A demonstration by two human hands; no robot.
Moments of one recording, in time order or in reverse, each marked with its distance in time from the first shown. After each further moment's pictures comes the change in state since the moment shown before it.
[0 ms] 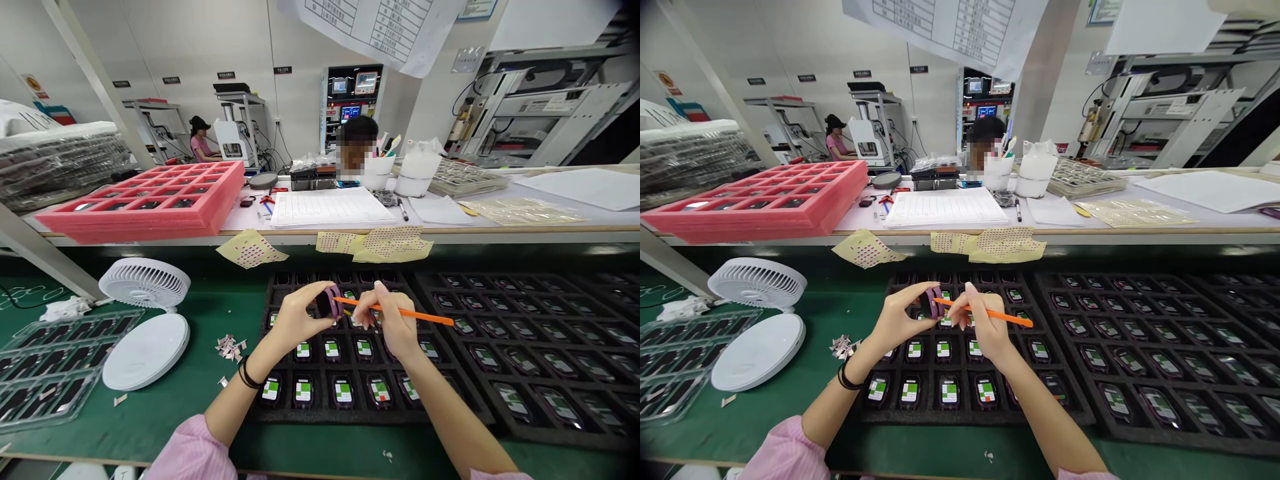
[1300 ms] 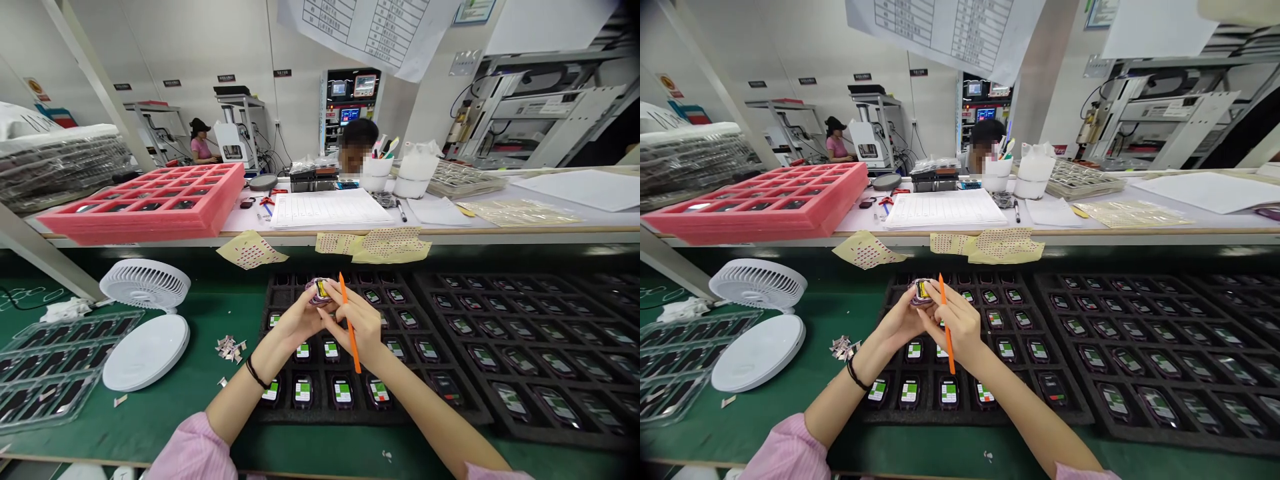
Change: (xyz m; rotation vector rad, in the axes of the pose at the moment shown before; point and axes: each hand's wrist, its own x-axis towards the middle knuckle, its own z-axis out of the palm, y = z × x) left_hand 0.005 -0.007 0.017 -1.471 0.020 -0.944; right_hand -0.003 0.040 0.029 -0.604 0.037 -0.723
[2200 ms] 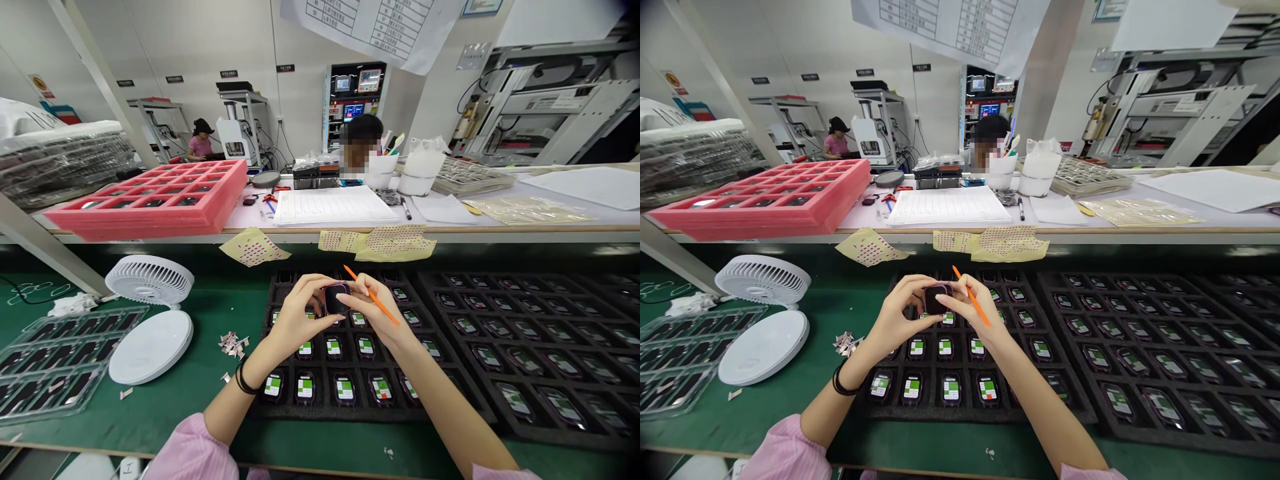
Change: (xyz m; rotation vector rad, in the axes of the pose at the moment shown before) left_hand -0.033 0.015 0.015 1.243 0.003 0.783; right_hand 0.025 0.009 -0.025 0.717 -0.114 0.971
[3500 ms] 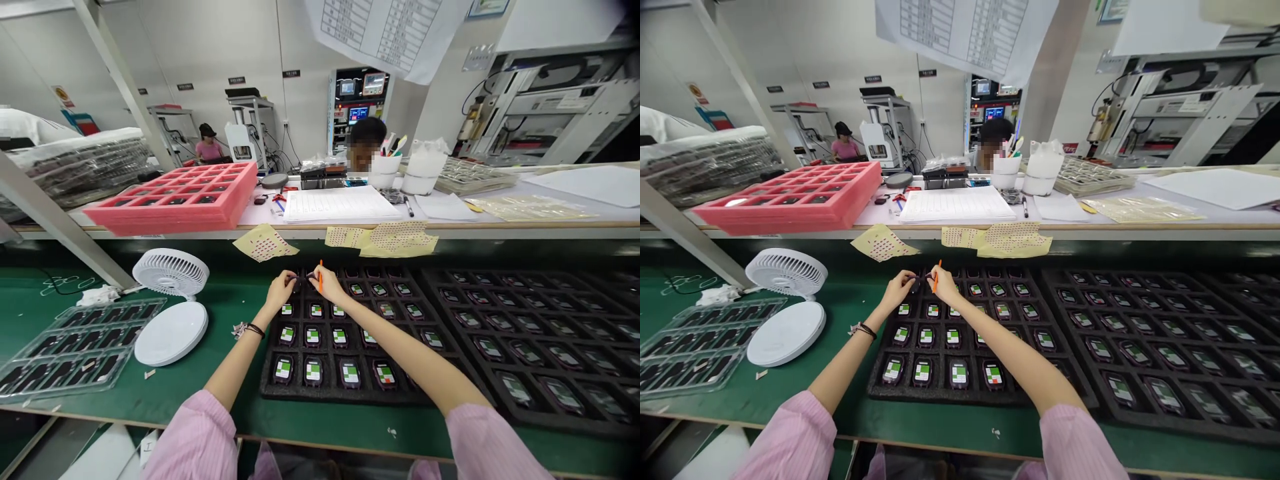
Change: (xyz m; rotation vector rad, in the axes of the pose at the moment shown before) left_hand 0.007 -0.144 -0.038 0.408 0.105 -0.484; right_hand 0.082 0.108 0.044 -0.709 -0.069 -0.044
